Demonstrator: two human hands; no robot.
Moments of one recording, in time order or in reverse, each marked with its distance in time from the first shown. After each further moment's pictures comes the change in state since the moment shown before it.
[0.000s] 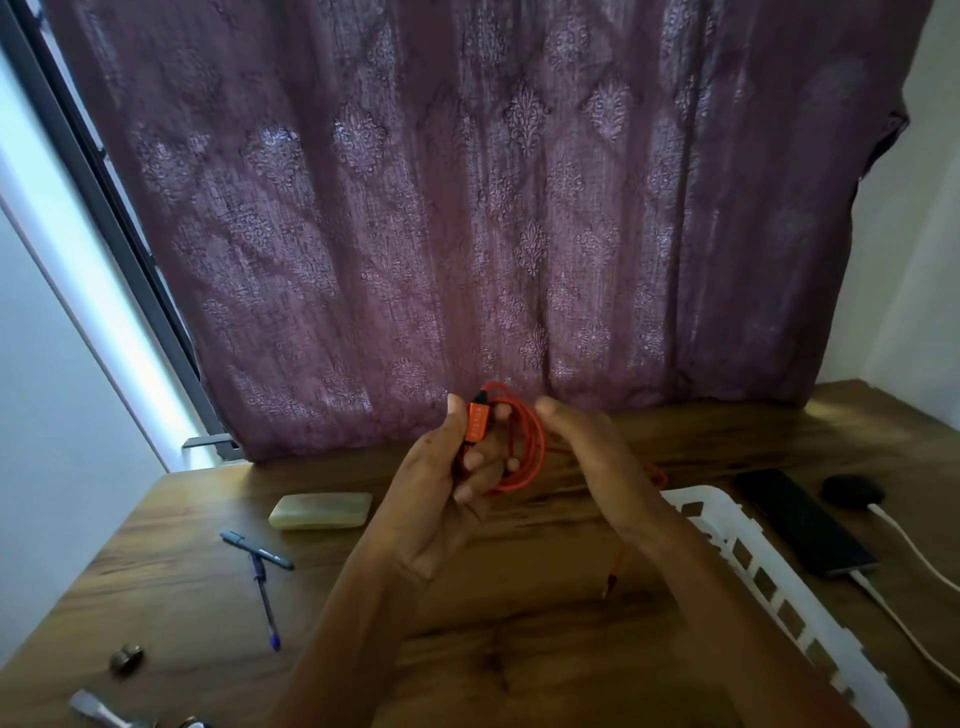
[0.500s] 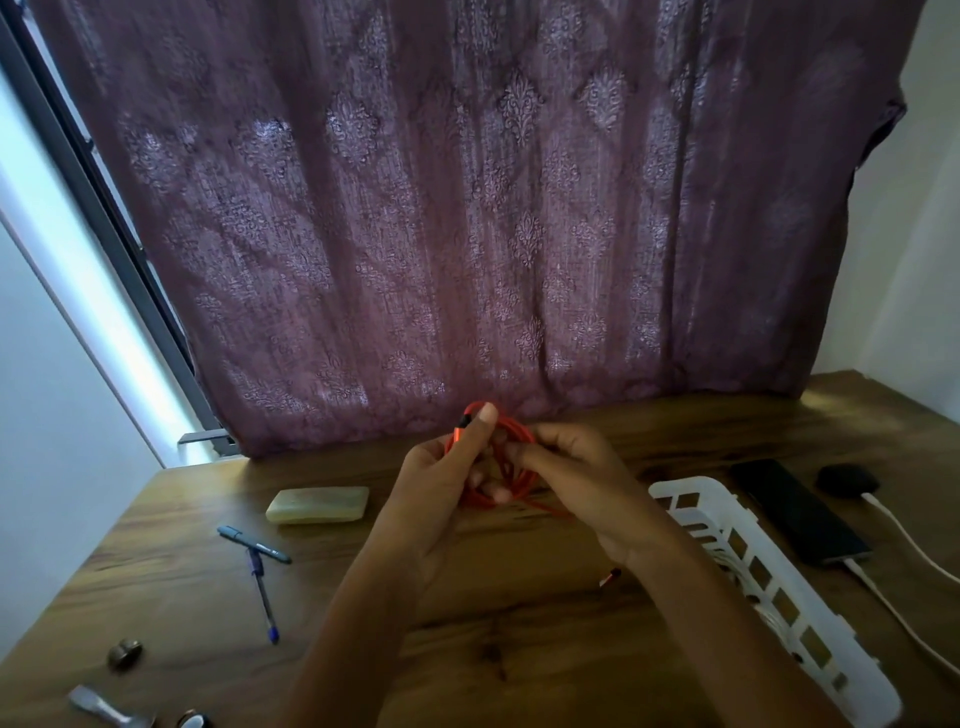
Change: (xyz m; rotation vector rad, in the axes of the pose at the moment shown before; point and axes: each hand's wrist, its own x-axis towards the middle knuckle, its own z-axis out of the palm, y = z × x) left_hand -0.005 -0.010 -0.001 0.378 0.309 -0.010; right_hand -0.013 0.002 0.012 0.134 0.006 0.222
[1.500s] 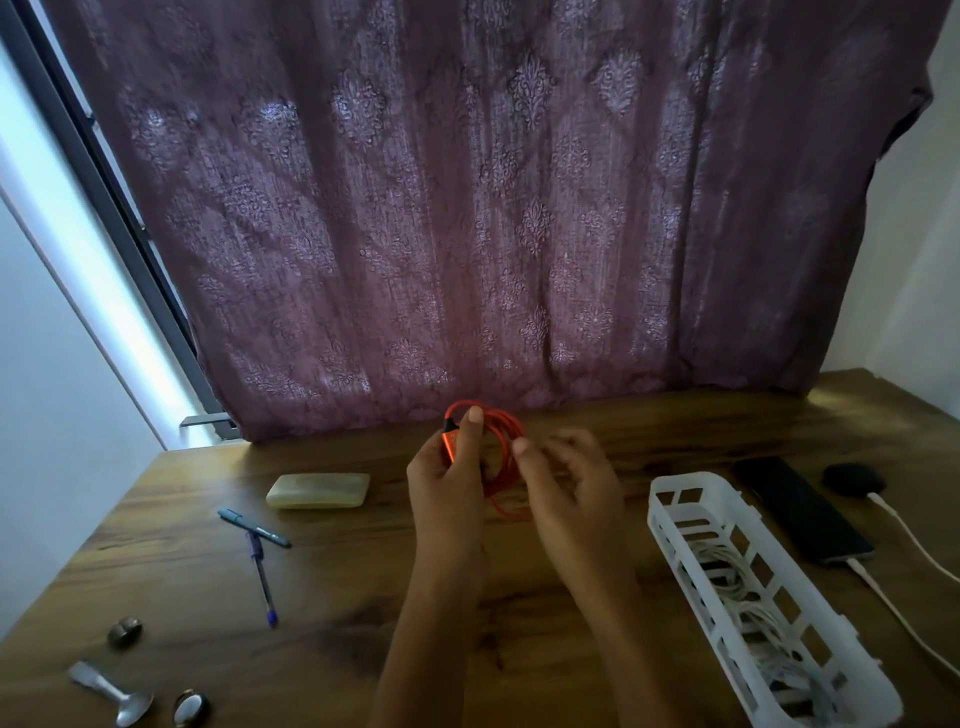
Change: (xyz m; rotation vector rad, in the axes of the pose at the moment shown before) left_hand 0.009 -0.033 0.014 -0.033 0.384 0.175; right_hand -0.020 0.021 0.029 -0.286 0.453 -0.171
